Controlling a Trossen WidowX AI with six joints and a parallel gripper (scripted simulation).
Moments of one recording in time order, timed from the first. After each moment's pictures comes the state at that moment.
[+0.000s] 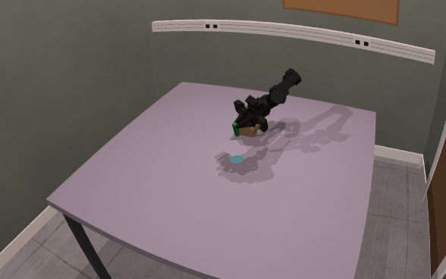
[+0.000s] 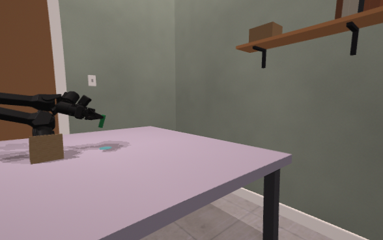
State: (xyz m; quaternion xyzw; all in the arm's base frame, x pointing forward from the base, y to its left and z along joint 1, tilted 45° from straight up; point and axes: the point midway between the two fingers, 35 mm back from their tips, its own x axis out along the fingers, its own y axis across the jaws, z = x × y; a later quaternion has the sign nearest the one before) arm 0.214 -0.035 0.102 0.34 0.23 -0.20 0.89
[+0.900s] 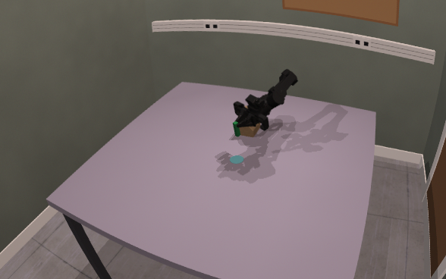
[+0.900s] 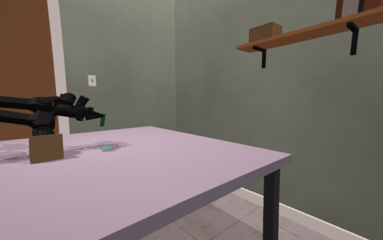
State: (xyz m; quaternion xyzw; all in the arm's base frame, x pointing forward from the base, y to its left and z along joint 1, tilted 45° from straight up) arm 0.215 -0.035 0.106 0.37 0.17 -0.19 0.89
